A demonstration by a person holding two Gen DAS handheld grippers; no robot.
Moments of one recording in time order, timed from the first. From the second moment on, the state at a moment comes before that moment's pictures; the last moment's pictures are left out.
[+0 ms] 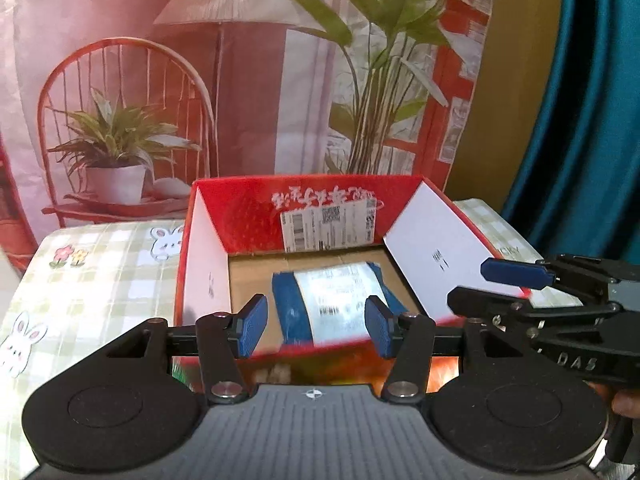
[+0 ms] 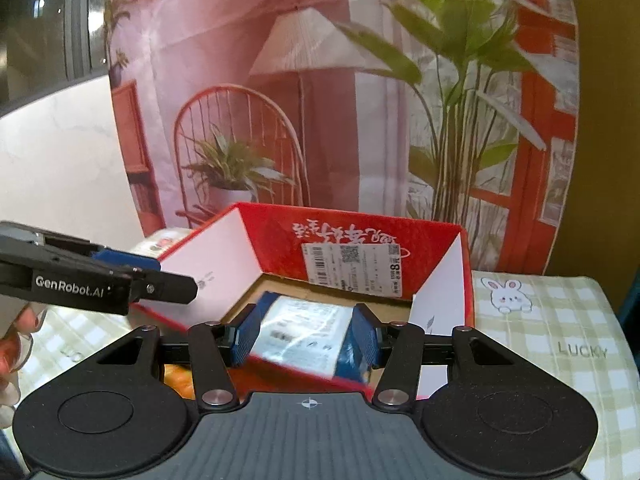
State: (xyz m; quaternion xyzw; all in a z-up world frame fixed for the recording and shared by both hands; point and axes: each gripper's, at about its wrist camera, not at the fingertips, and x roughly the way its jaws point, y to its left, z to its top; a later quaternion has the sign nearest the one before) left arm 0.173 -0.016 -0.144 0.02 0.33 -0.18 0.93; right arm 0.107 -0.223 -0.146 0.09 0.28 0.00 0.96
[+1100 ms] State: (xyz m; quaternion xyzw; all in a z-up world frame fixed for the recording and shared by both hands) left arm 0.060 0.021 -0.224 0.00 0.45 -0.15 0.88; right arm -0.025 -0.142 -0.195 0.02 0.45 0.03 0.89
